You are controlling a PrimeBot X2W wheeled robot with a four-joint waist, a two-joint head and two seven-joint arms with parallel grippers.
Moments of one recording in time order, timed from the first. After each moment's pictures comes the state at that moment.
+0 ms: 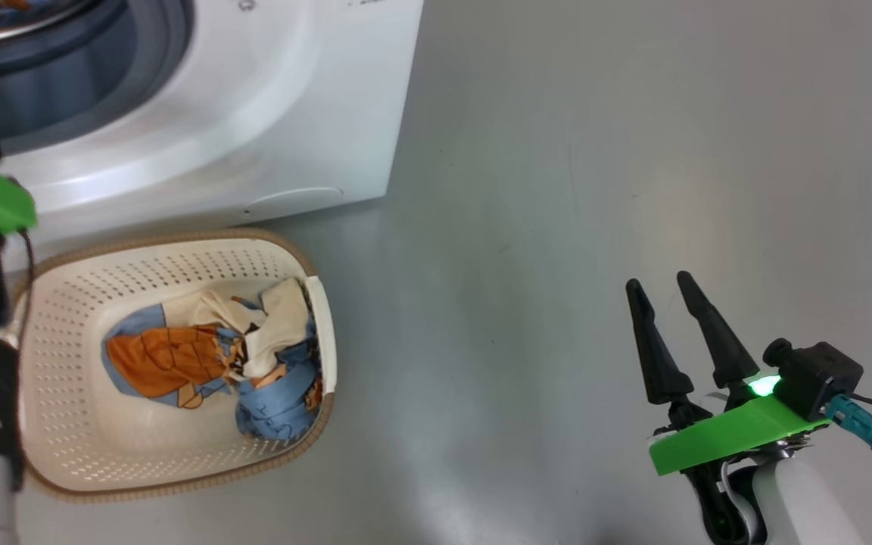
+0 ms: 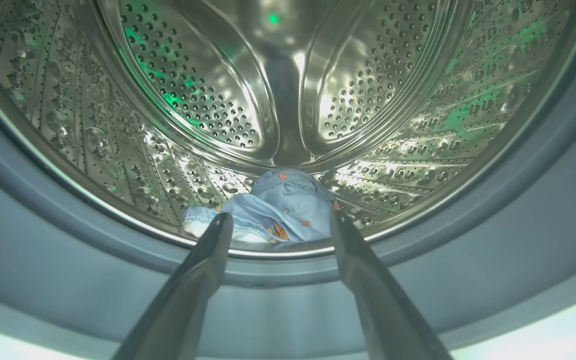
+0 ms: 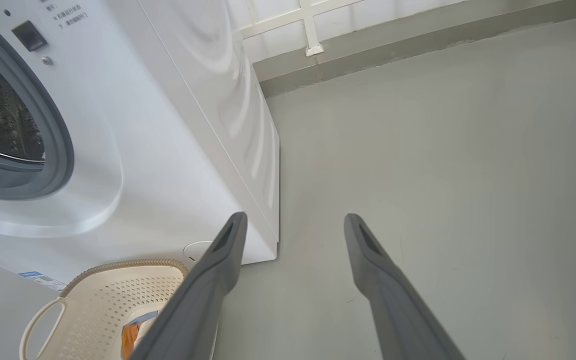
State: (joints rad) left arm -0.90 0.24 0.07 0.73 -0.28 -0.13 -0.26; right arm -0.23 -0.08 0.11 0.16 0.41 0.13 -0.25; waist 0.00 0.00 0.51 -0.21
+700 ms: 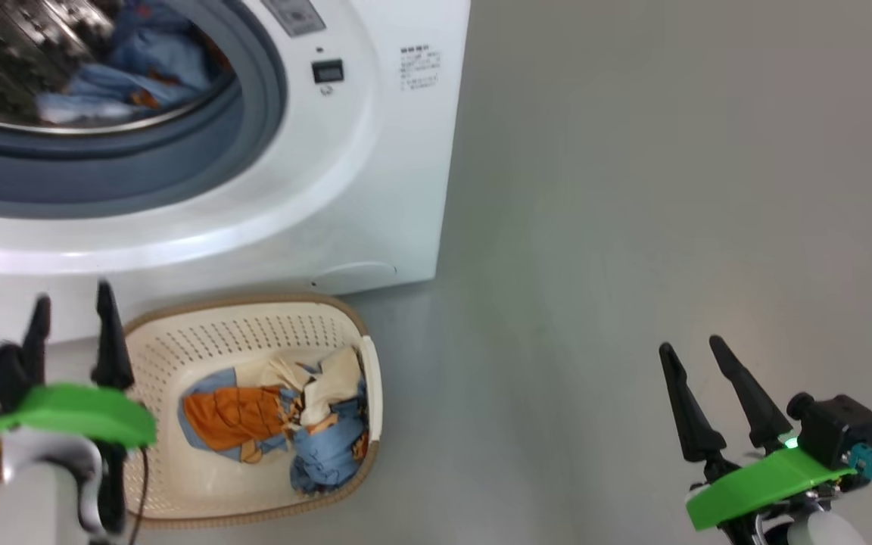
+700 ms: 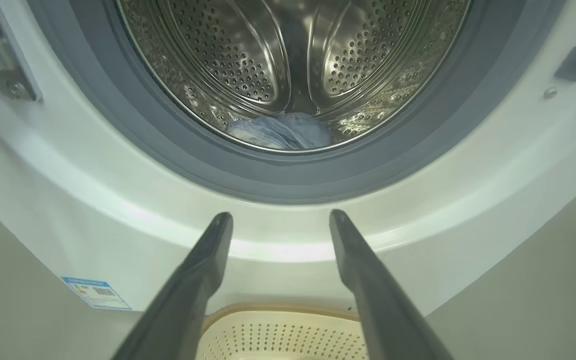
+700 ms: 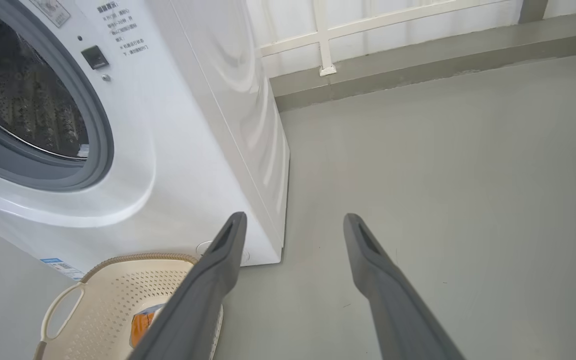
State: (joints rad) left arm -0.43 0.11 0.13 0.52 -0.24 -0.13 -0.26; right arm -0.13 -0.15 0.10 0.19 0.41 0.13 -0.25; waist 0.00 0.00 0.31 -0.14
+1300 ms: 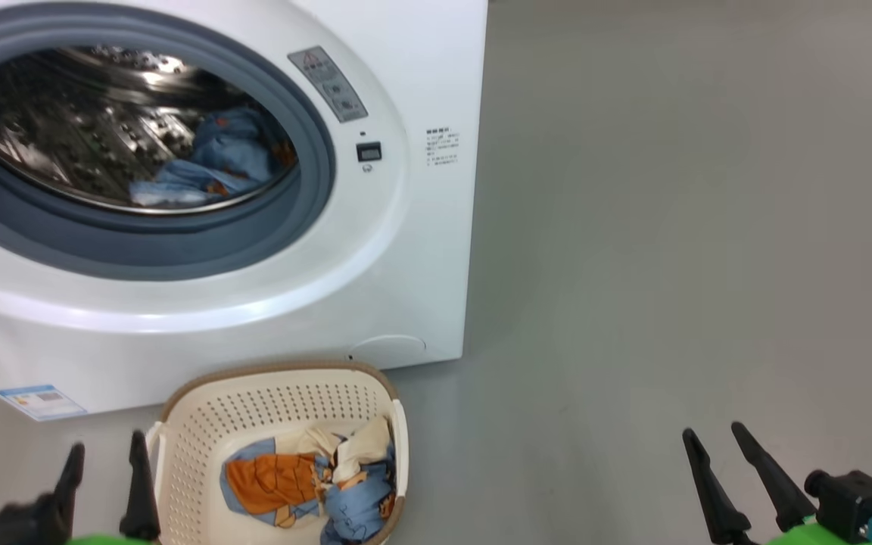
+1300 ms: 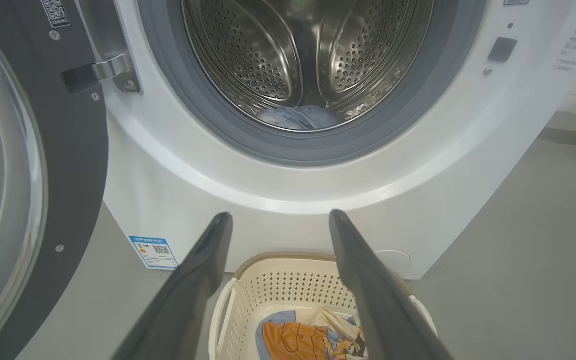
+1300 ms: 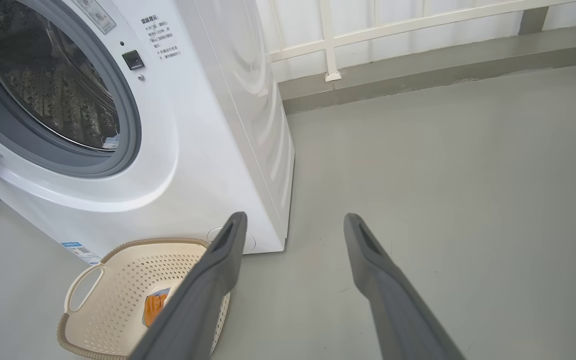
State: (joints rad) left arm -0.08 0.07 0.14 0.36 -0.20 -0.13 -0.26; right arm 0.03 -0.21 0.10 0.21 0.43 0.13 -0.25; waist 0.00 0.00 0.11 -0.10
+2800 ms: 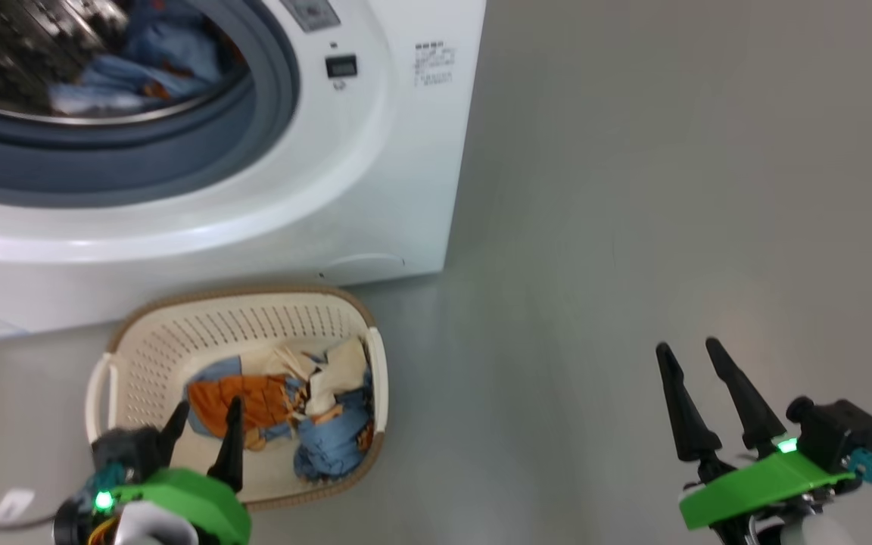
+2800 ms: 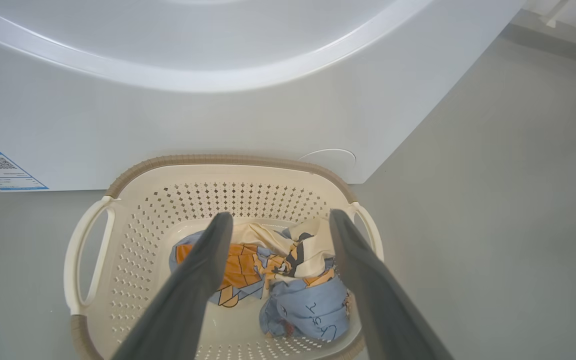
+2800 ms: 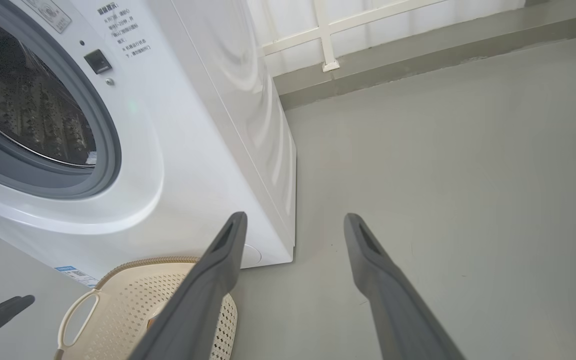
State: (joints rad) left arm -0.27 0.09 -0.14 0.63 -0.34 -0.13 -0.26; right arm -0.10 -0.13 0.09 0.17 0.43 0.13 -0.25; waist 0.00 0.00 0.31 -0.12
